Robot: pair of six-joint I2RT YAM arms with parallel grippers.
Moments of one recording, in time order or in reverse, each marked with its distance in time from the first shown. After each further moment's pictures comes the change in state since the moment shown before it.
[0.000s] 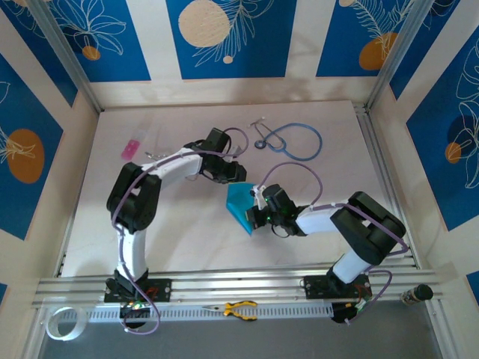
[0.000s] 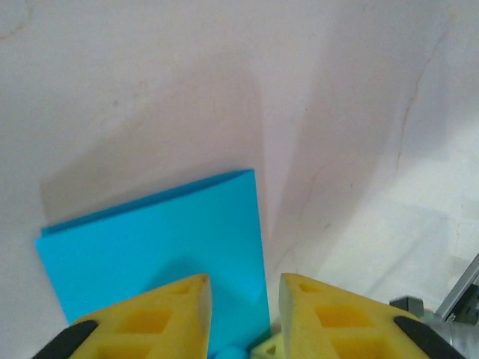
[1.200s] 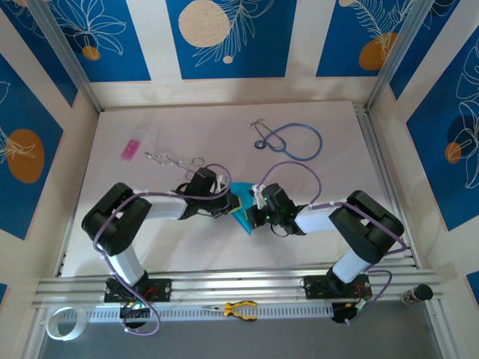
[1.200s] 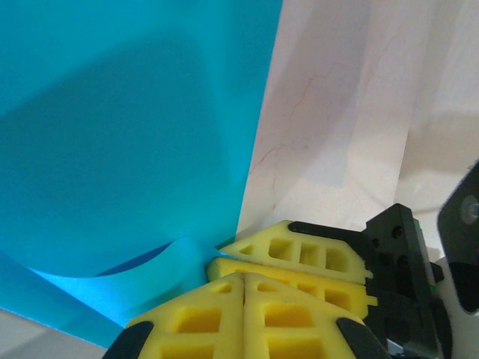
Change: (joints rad) left arm -0.080 -0.235 -0.686 0.779 0.057 -0.568; right arm 0.000 0.013 0.011 0.001 -0.004 0.000
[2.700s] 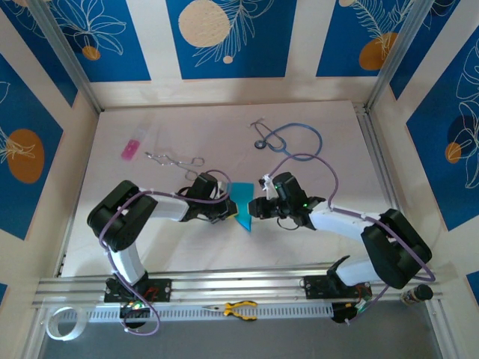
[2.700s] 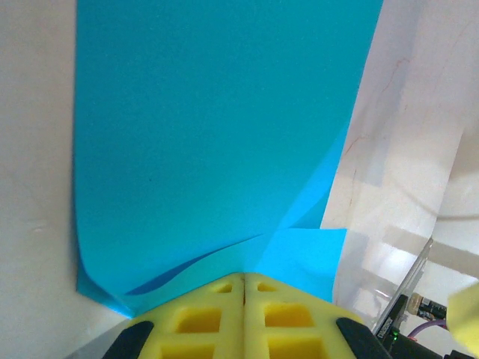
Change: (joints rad) left arm -0.004 0.047 -0.026 -0.023 -0.035 0.042; right arm -0.082 -0.238 0.072 -0.320 -0.205 0.195
